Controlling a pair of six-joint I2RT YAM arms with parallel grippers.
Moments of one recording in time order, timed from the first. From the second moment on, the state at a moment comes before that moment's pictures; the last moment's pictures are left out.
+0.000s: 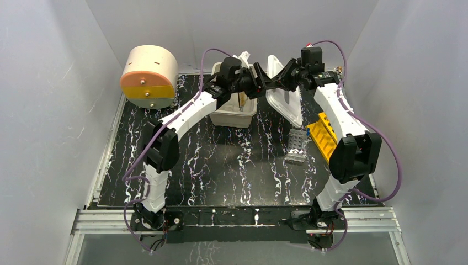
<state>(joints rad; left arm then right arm) -0.64 2.06 1.88 -0.13 0.43 -0.99 0.22 1.72 1.68 -0.57 -0.29 0.79</state>
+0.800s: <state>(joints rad) -0.67 2.06 1.97 -0.37 0.38 -0.84 0.22 1.69 1.70 -0.53 -0.36 0.72</state>
